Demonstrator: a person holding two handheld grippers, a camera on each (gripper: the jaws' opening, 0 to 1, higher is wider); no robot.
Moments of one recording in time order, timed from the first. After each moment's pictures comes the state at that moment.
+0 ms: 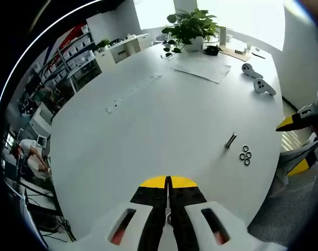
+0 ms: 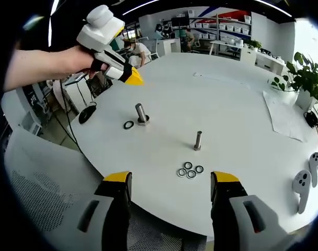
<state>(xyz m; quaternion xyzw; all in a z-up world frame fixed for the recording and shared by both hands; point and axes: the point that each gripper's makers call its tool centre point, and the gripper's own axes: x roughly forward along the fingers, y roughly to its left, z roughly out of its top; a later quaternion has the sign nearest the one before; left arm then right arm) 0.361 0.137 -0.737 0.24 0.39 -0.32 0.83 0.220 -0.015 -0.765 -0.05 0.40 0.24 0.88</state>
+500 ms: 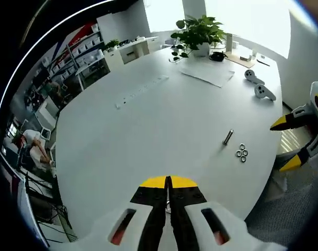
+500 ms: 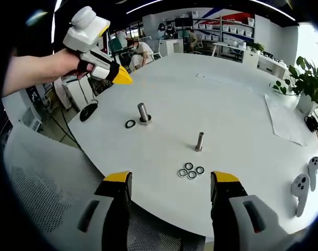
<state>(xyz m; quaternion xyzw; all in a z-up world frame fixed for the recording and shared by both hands) 0.340 0.160 -0.725 0.22 0.38 -0.30 0.85 0.219 -0.012 -0.763 -0.06 0.39 0.25 0.88</state>
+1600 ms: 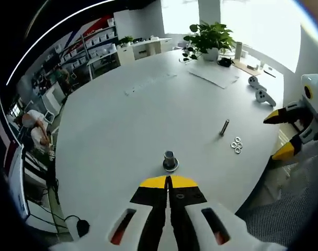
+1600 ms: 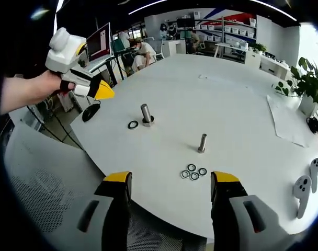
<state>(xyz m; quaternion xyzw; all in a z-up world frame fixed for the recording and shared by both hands) 0.293 0.191 -0.740 0.16 0.40 -0.26 0.87 0.218 -0.006 -0.762 -0.06 0.39 0.26 0.88</state>
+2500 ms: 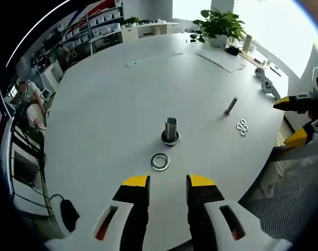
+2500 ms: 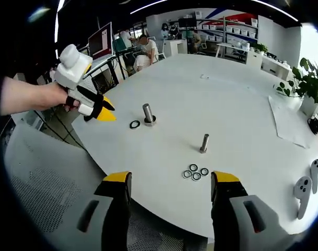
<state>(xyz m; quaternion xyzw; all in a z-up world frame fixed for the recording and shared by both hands) 0.279 0.209 -0.796 0.14 0.47 -0.25 0.83 0.216 -0.004 -0.761 -0.06 0.39 0.26 0.88</state>
